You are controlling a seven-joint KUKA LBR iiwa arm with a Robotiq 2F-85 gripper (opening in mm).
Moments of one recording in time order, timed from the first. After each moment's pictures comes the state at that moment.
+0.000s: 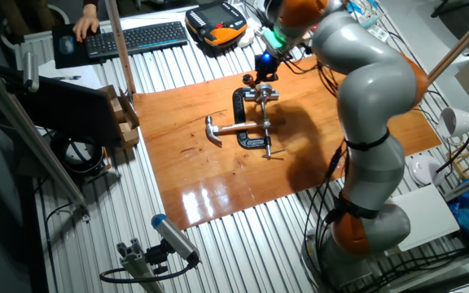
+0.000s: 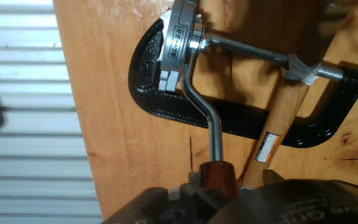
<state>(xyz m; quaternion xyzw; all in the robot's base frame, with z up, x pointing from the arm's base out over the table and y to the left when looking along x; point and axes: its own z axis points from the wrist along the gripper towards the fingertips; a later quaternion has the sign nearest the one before) 0.651 0.079 0.226 -0.61 -0.79 -0.08 0.08</state>
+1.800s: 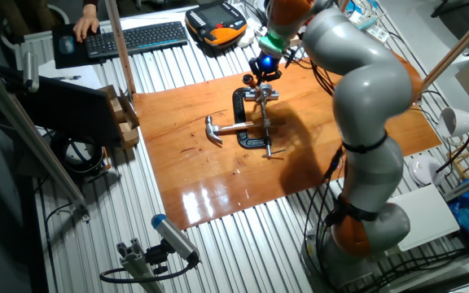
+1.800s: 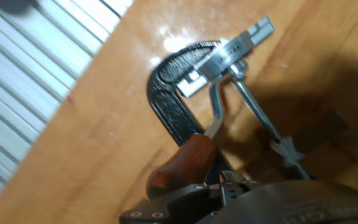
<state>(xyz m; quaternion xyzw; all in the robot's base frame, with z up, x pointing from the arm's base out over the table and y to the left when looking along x) 0.633 0.077 0.238 -0.41 -0.91 -0.08 0.01</state>
